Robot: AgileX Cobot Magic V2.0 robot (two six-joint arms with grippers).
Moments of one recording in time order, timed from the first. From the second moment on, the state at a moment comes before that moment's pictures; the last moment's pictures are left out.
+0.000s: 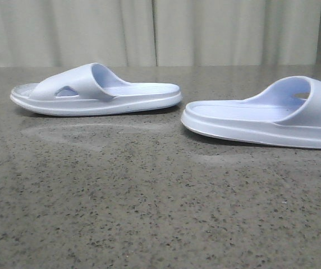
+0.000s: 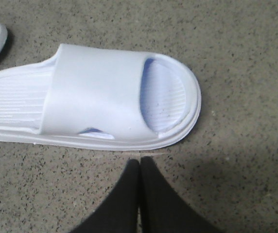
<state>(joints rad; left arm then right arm) -0.03 0.61 -0.56 -0.38 0.59 0.07 0.07 0.65 -0.57 0.20 0.67 0.03</state>
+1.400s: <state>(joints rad) -0.03 0.99 -0.69 -0.60 0.66 0.37 -0.35 1.19 -0.79 0.65 0.81 -0.42</state>
